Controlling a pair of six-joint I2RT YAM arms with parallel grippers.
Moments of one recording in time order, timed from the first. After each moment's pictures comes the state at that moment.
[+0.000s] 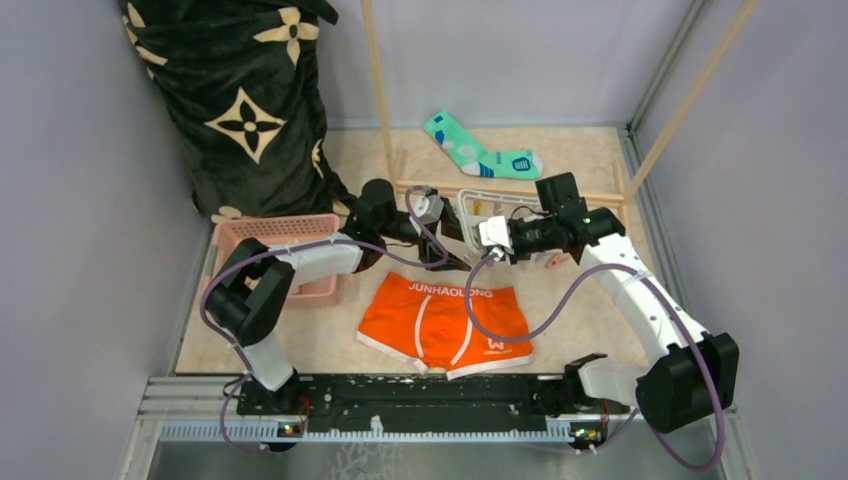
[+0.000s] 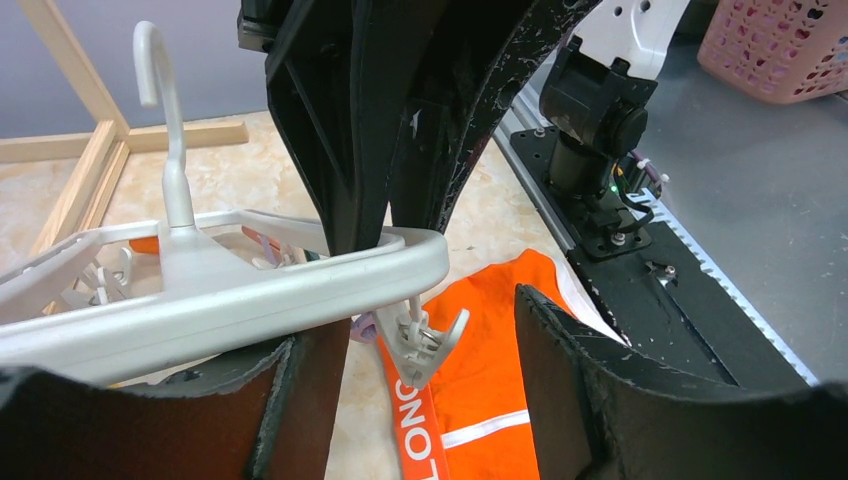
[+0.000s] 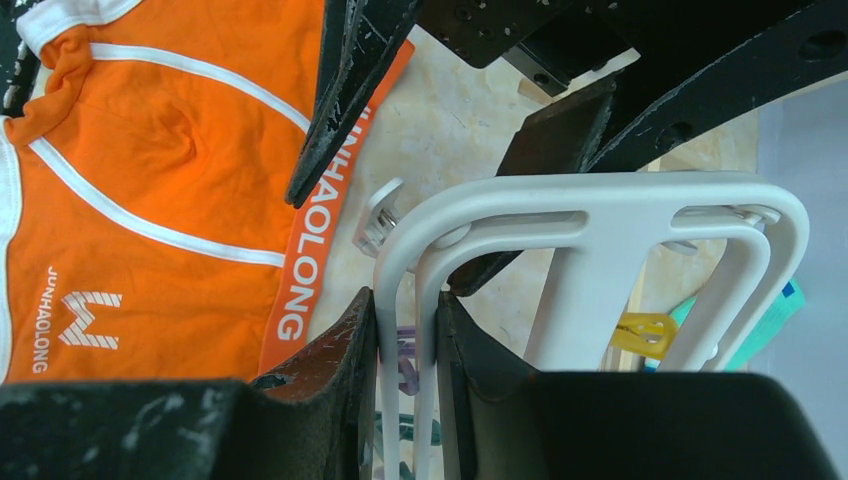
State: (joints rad) left arm -0.69 1.74 0.98 0.81 1.18 -0.02; right arm 0.34 1.20 1.07 -0.82 -0.86 -1.33
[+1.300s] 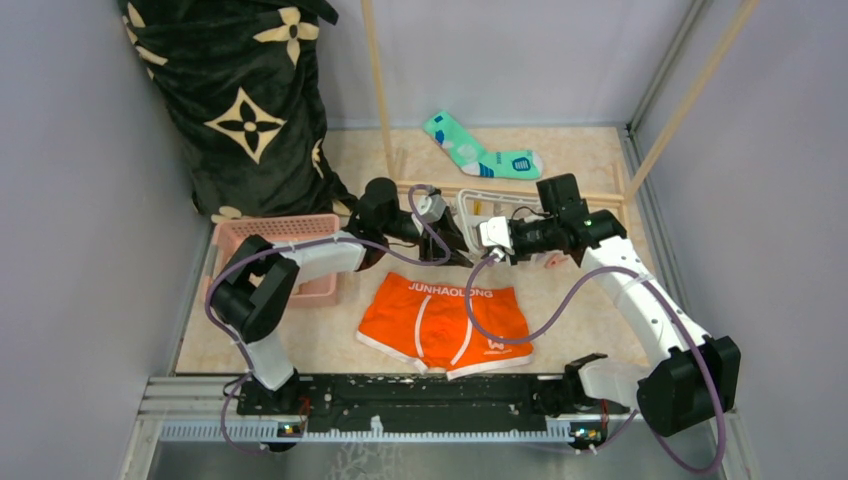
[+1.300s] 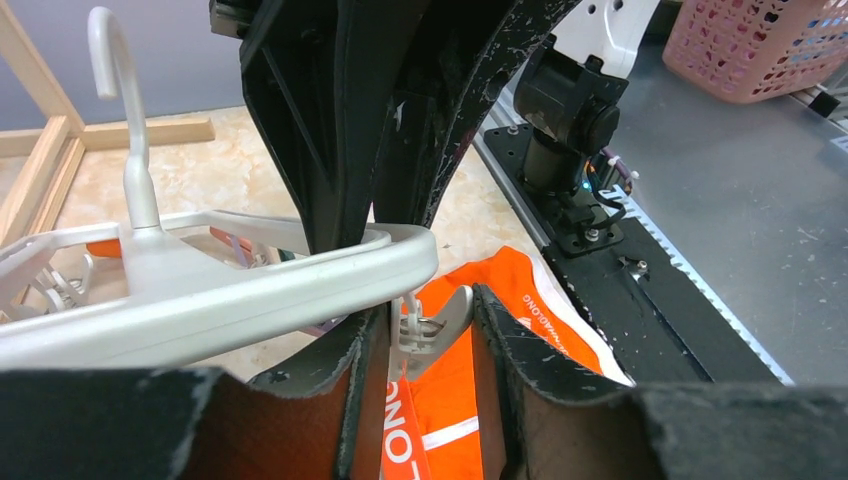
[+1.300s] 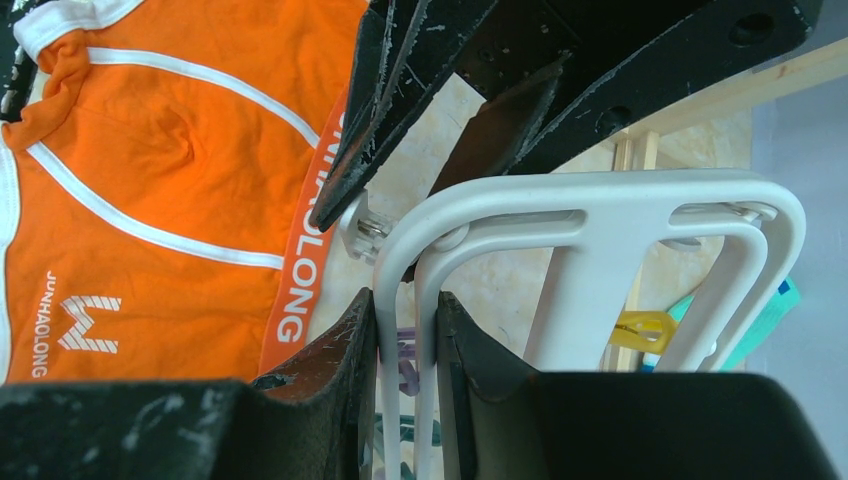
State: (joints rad) left arm -0.69 1.77 1.00 0.80 1.23 -0.06; right arm 0.34 1.18 1.05 -0.80 -0.86 -1.32
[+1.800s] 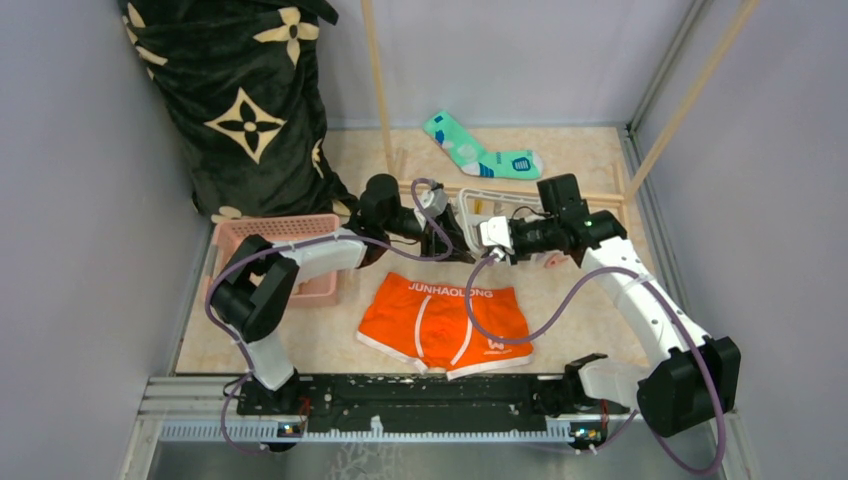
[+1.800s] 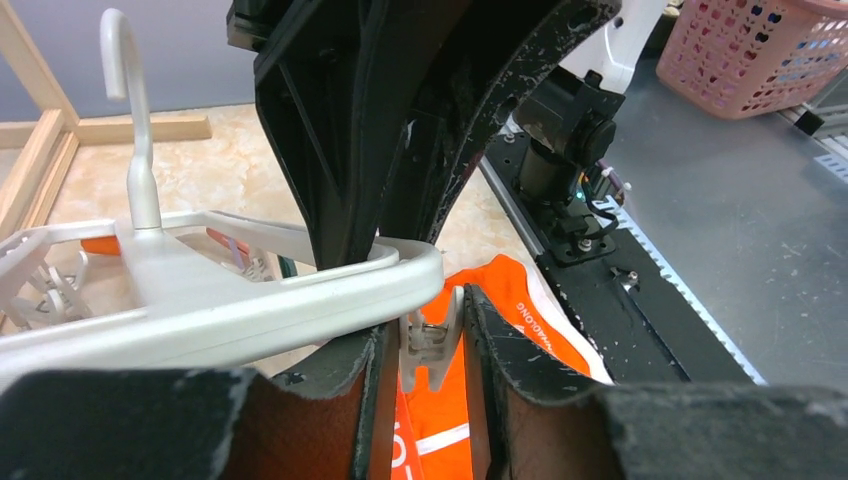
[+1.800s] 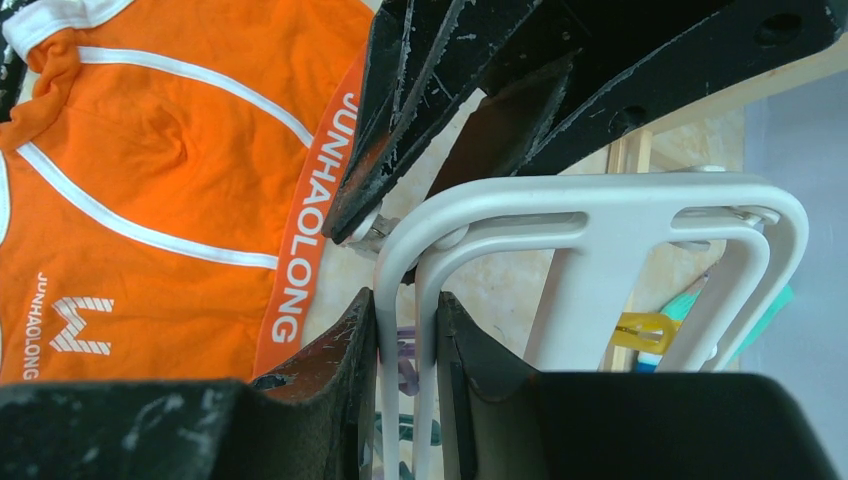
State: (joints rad) left arm -0.69 1.77 1.03 0.80 1.23 -0.09; right arm 0.34 1.18 1.05 -0.79 -0.86 -1.32
